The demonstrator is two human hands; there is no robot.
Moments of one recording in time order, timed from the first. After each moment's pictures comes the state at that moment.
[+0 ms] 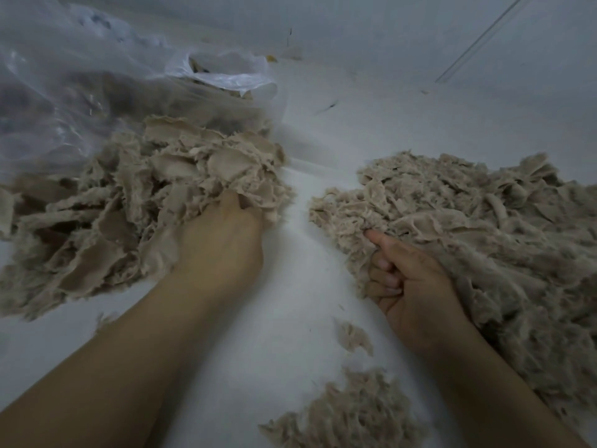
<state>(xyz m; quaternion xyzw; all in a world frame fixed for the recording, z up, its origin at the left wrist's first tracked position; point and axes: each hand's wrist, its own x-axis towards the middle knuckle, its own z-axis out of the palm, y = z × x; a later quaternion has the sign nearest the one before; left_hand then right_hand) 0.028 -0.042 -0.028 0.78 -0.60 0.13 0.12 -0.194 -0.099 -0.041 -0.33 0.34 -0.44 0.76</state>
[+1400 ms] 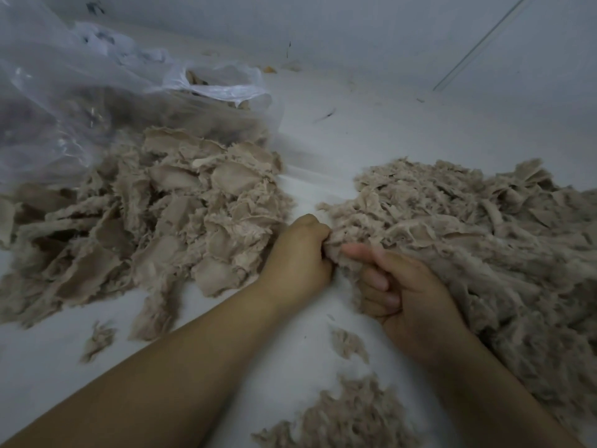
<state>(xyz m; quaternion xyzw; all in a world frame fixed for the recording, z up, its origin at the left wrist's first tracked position) -0.037 -0.086 -0.048 0.63 -0.67 -0.08 0.38 -0.200 -0.099 -0.039 -0.41 0.28 -0.36 0.79</state>
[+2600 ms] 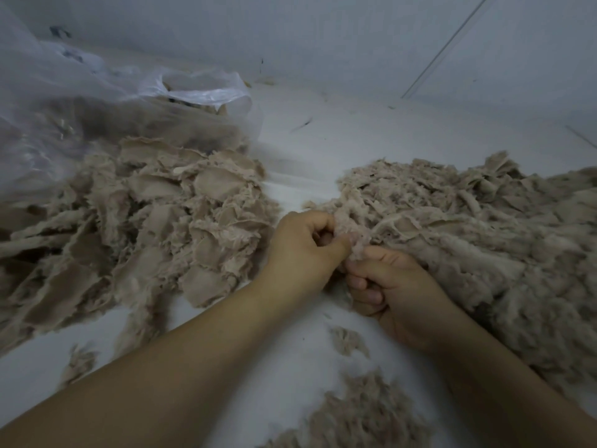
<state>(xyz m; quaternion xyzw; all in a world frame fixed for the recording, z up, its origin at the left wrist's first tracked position) -0.053 -0.080 -0.039 0.54 -0.56 -0.26 0.57 -0.195 -0.095 -0.037 -0.47 0.33 -0.34 0.75</state>
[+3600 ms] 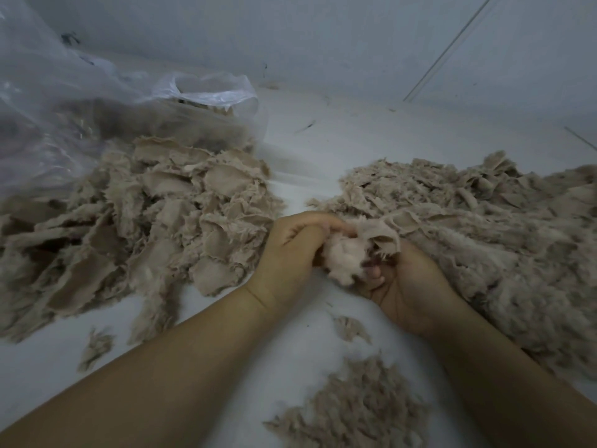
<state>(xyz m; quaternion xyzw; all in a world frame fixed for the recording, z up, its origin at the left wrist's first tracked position) -0.049 -0.054 -0.032 0.41 -0.49 -0.40 0.66 -0.195 -0.099 -0.037 -0.34 0.31 -0.39 0.79</state>
